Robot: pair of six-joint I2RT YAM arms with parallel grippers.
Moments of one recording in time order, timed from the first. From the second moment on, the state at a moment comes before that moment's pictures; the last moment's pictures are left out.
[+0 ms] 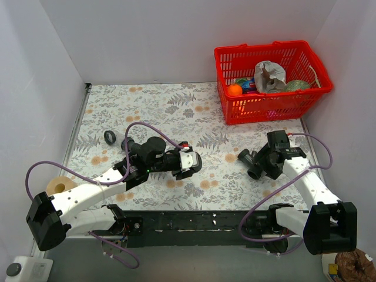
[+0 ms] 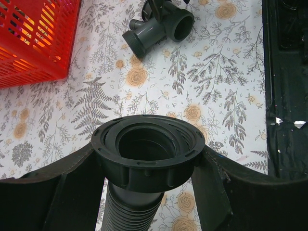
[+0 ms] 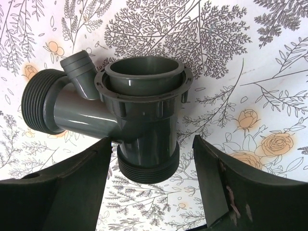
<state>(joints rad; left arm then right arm) -0.89 1.06 0.75 -0.05 0.40 0.48 0.13 1.09 0.67 -0.74 0.14 0.86</state>
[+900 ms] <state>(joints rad) -0.89 1.06 0.75 -0.06 0.40 0.48 0.12 1.14 0.62 -0.61 0.20 0.92</state>
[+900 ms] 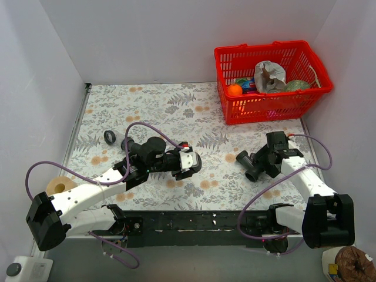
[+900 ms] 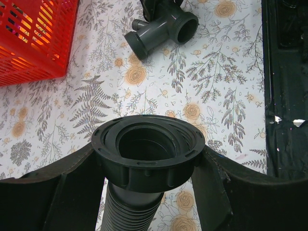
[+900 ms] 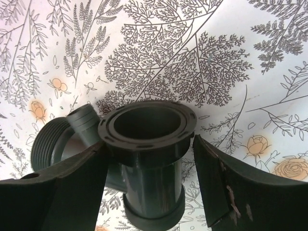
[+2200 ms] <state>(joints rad) -0.89 1.06 0.77 -0.11 0.38 0.49 0.14 1.20 0.59 -0.51 0.16 0.96</state>
